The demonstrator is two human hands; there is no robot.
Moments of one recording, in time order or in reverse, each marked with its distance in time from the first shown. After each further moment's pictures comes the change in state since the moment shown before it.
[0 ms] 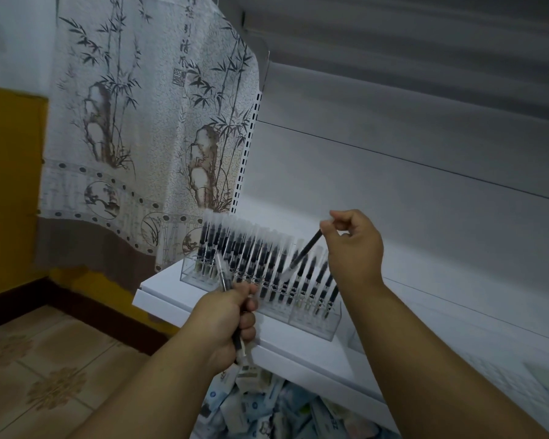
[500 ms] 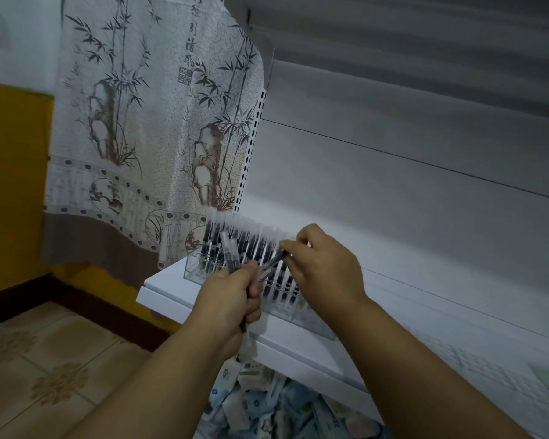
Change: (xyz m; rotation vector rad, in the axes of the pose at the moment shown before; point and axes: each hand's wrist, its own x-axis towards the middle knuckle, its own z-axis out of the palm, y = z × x) left_hand -0.003 0.011 0.009 -0.013 -0.047 0.195; right_hand -0.028 0.004 0.012 -0.737 -0.260 -0.813
